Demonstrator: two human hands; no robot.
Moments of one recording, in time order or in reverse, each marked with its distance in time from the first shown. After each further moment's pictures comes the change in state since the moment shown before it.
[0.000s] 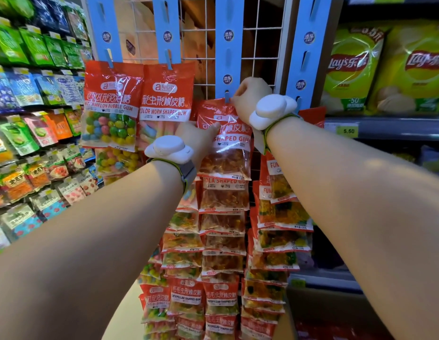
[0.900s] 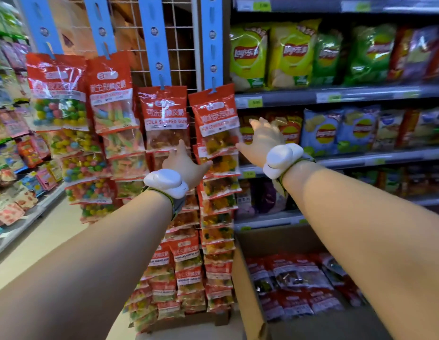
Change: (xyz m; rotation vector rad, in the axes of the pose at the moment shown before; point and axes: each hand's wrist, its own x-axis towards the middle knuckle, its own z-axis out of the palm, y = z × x) left_hand -0.173 -0.037 0.021 0.623 -0.226 0.201; right_hand -0.229 0.120 -0.044 -0.243 0.082 0.237
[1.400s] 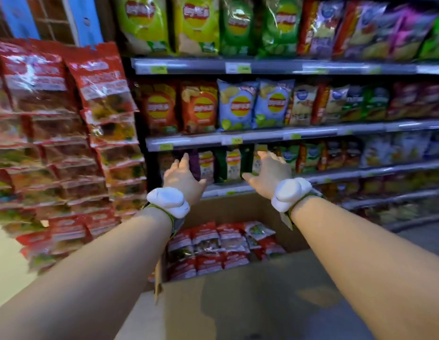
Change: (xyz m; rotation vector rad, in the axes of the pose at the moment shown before) left_hand -0.143 0.170 0.189 0.091 -0.223 0.061; right_hand -0.106 0.298 -0.053 -0.081 -0.215 0.194
